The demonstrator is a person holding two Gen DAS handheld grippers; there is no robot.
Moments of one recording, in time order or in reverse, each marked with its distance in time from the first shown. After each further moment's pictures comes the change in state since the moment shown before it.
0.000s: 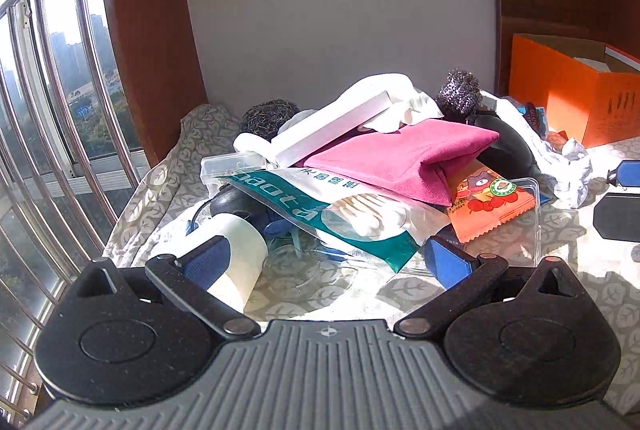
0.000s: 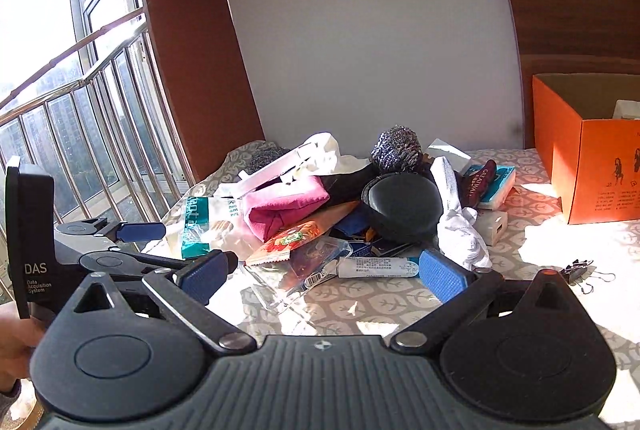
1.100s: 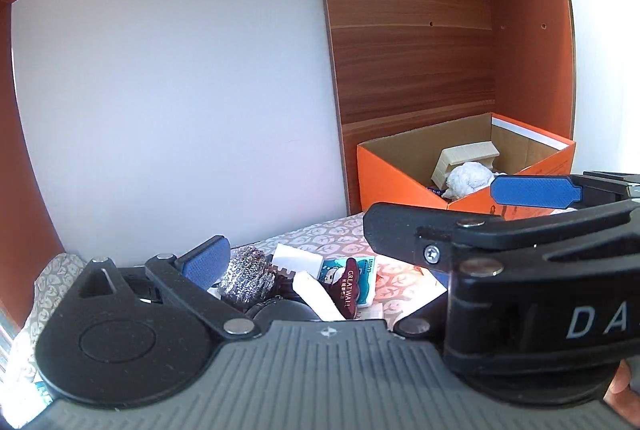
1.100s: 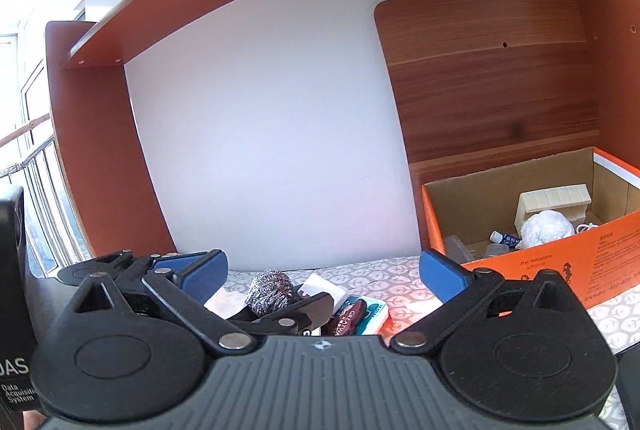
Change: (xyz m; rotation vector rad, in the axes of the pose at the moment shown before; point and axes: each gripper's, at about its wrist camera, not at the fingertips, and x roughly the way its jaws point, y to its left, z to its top) left arm 0.014 -0.137 0.092 0.131 -0.207 -0.221; right arm -0.027 -0.073 0.073 0.063 -0.231 -0.180
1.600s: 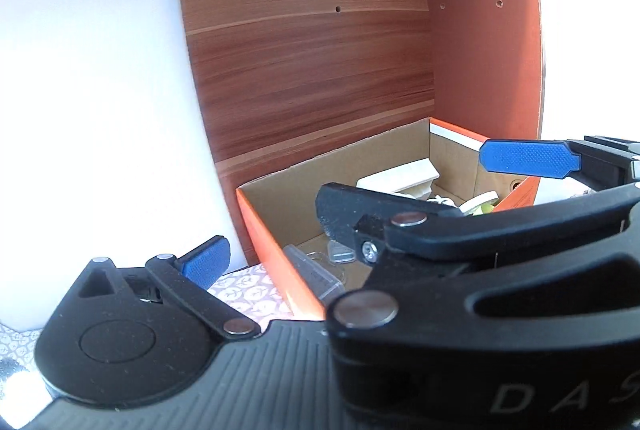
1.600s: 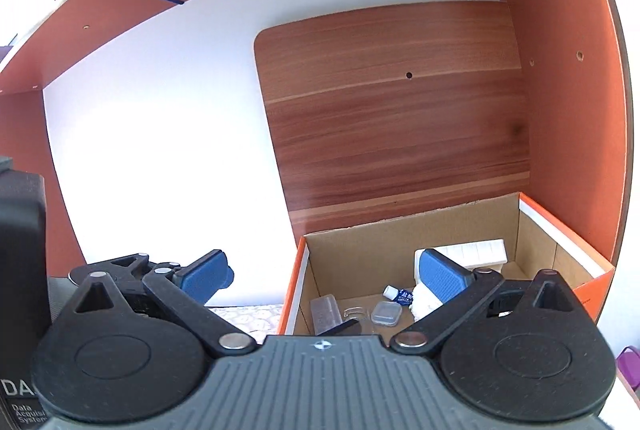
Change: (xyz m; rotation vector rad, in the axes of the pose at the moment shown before) left arm 0.081 -0.071 0.050 0.081 0.033 -0.147; right arm 0.020 -0.094 0.047 -0.033 -0.047 -0.186
